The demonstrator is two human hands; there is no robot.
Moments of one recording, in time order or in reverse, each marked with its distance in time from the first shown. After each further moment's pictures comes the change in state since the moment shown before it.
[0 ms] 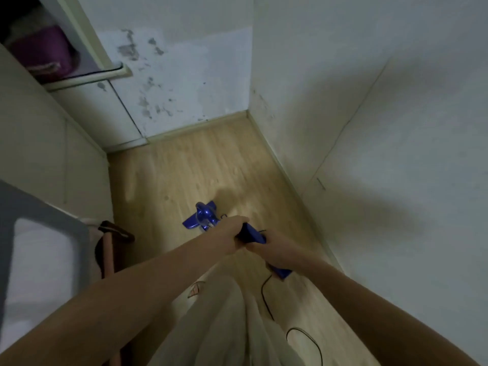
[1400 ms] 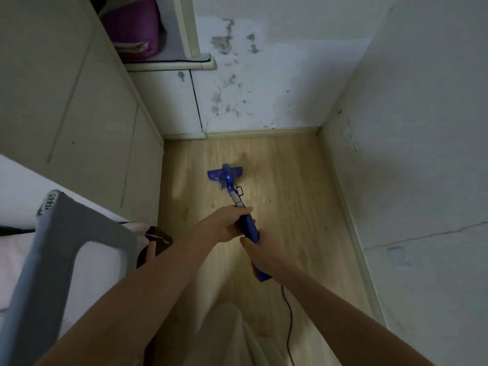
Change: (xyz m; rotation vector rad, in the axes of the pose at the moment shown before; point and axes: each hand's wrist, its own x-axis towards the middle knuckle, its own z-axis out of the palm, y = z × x) left_hand 0.139 0.253 -0.208 -0.099 -0.100 0.109; right_hand 0.250 -0.243 0.063 0.090 0.022 -0.041
